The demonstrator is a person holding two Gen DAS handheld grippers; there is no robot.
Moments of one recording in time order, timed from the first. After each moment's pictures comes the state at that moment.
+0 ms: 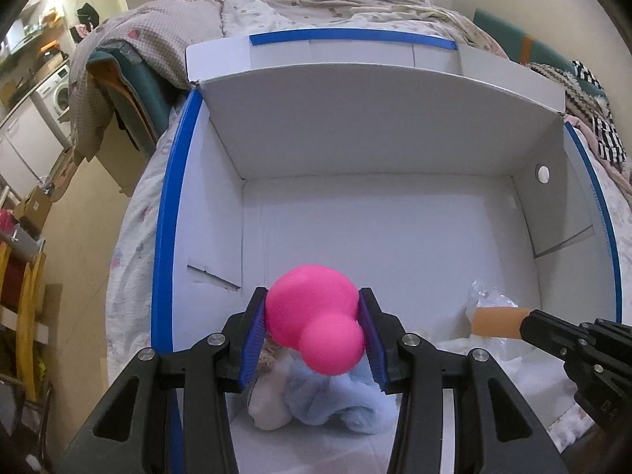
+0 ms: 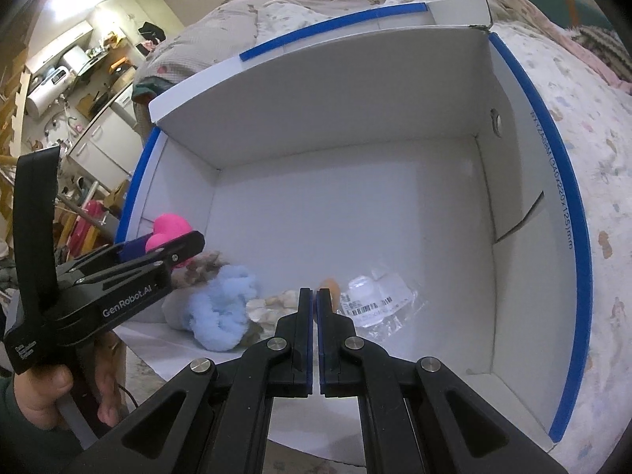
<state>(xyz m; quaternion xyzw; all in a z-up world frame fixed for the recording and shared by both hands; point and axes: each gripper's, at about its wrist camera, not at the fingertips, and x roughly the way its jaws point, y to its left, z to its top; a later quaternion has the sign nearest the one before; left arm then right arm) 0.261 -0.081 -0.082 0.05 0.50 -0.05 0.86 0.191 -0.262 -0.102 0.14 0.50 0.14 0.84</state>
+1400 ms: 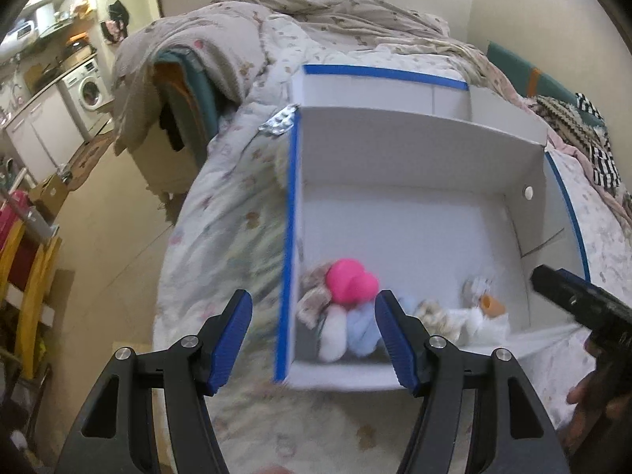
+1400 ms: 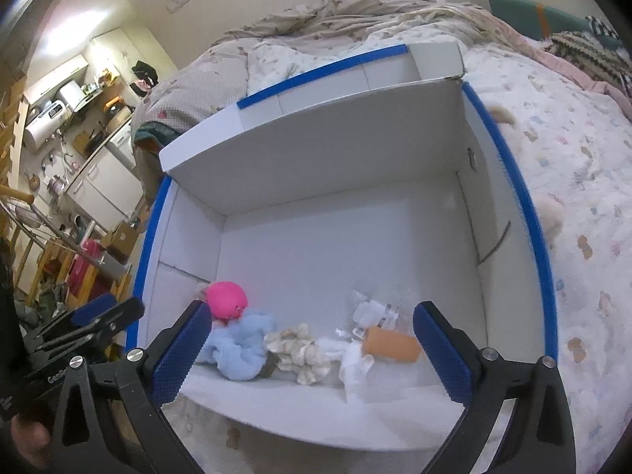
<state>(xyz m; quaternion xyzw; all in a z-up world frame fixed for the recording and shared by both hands) 0.190 -0.021 -0.032 0.02 0.47 -0.02 0.88 0.169 -0.266 -0.074 0.17 0.44 0.10 0.88</state>
